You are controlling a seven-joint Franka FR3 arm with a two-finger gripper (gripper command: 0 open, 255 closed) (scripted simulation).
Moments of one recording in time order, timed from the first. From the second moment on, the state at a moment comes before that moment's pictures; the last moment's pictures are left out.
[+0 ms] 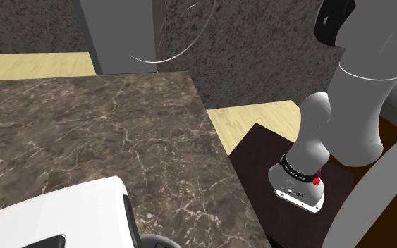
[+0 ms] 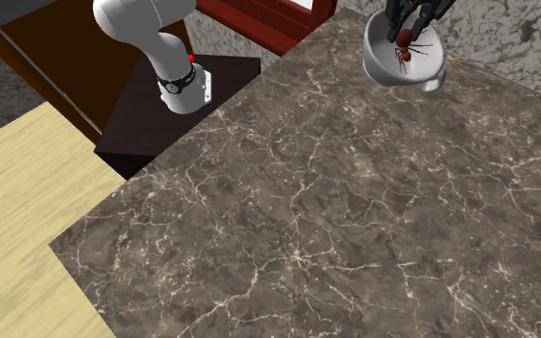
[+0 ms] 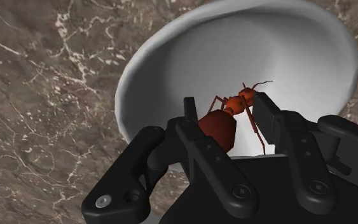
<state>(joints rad) 0.76 0.26 0.73 -1.53 -0.26 1.66 1.21</state>
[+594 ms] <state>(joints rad) 0.76 0.26 0.73 -1.53 -0.26 1.66 1.21</state>
